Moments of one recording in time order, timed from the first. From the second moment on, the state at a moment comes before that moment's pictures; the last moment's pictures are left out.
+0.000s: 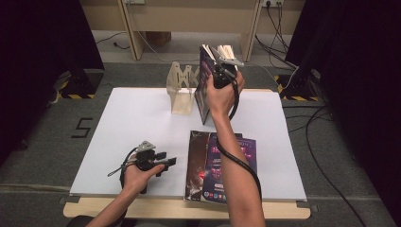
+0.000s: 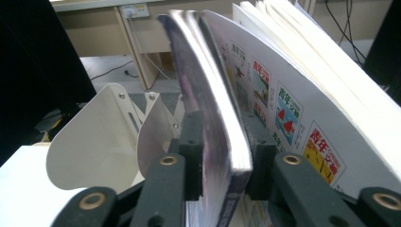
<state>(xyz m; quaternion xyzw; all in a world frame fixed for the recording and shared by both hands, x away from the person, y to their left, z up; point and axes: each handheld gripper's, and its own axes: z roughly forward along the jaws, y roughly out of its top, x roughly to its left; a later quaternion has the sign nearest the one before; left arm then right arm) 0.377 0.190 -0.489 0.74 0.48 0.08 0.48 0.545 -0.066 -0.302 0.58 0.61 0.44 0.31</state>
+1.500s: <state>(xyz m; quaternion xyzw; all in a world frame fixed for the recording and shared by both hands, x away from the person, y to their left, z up) 0.372 0.160 -0.483 0.75 0.44 0.05 0.49 0.453 -0.127 -0.348 0.57 0.69 0.39 0.21</state>
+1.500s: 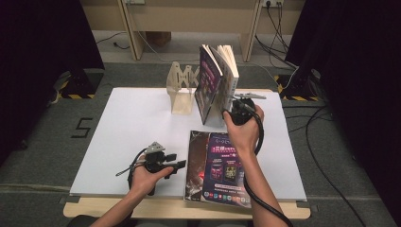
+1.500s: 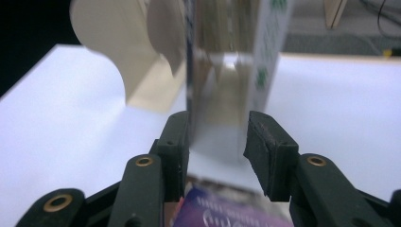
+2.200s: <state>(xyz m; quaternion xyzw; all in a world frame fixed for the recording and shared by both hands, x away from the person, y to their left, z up) 0.378 0.111 -0.483 0.77 0.40 0.00 0.49 0.450 -0.212 -0.440 0.67 0.68 0.26 0.11</state>
